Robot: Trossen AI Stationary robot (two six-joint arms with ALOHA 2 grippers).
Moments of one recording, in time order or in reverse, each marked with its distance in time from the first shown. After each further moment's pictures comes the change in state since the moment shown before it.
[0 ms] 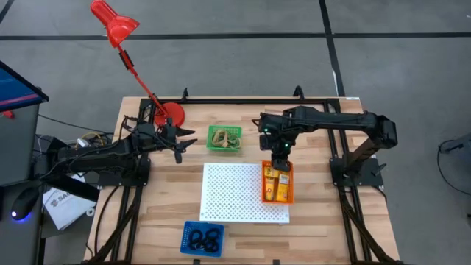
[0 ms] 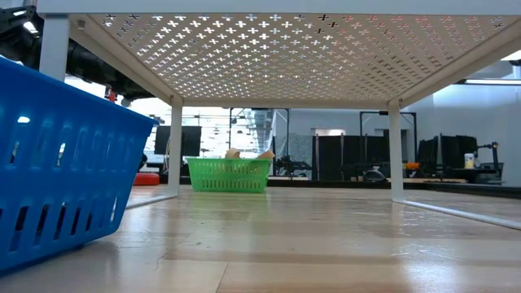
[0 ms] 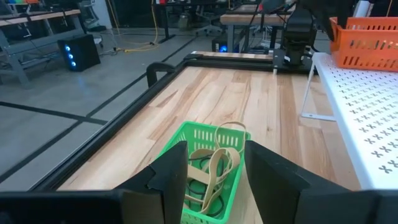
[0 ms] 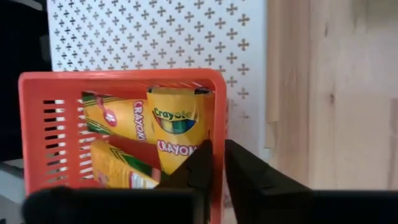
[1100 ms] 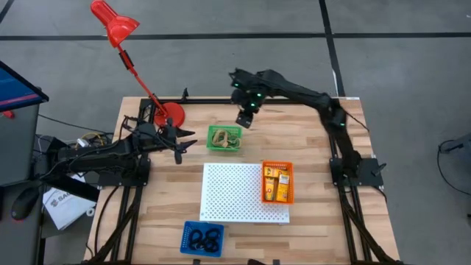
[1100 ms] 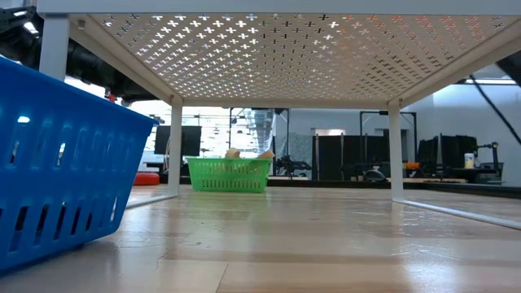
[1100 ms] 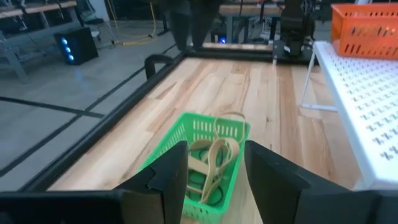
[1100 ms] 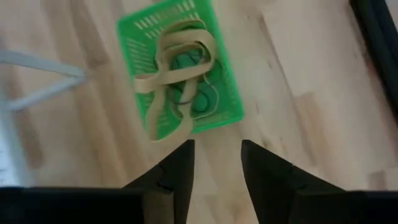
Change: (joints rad) left arm 0.000 0.000 0.000 -0.031 0.002 0.008; right arm -0.296 0.543 0.717 -0.101 0.206 -0.024
